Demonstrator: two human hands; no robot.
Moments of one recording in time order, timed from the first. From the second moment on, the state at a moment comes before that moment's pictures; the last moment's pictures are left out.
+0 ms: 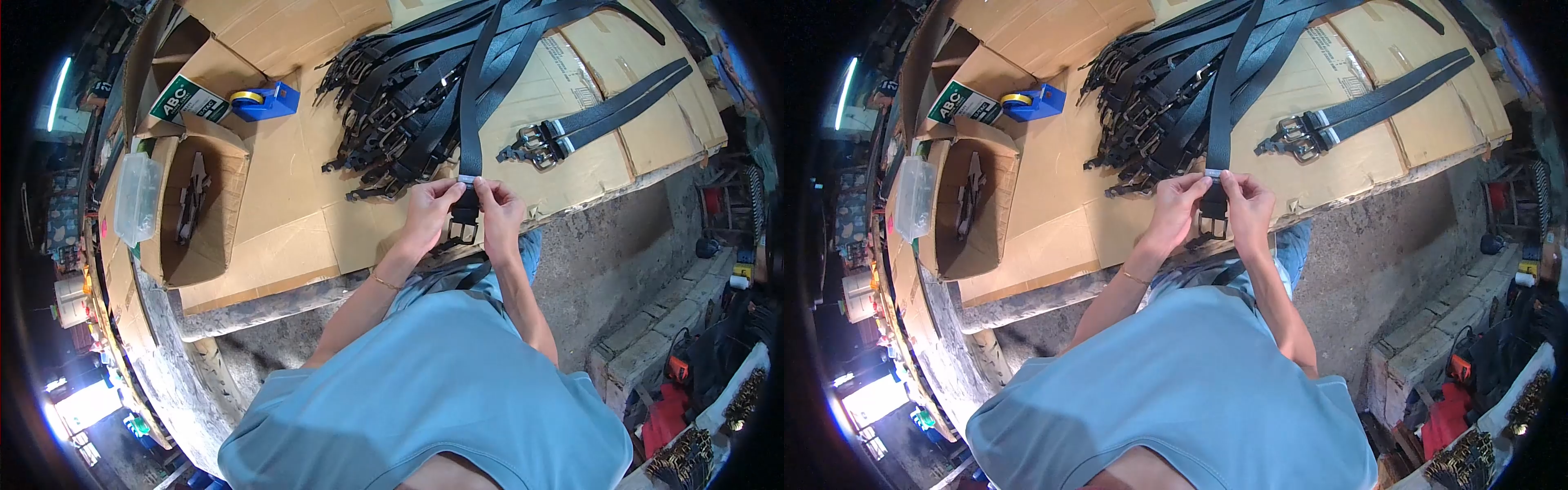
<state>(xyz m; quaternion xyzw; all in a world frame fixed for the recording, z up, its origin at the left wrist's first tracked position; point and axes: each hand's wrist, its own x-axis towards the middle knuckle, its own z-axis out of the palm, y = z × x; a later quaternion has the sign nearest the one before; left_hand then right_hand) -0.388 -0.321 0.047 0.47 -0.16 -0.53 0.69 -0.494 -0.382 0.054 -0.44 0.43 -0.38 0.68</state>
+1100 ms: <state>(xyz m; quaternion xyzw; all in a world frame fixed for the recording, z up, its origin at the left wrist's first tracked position) -0.396 -0.317 0.056 0.73 -0.34 -0.25 0.53 -0.503 -0.387 0.050 -0.62 0.48 -0.27 0.56</state>
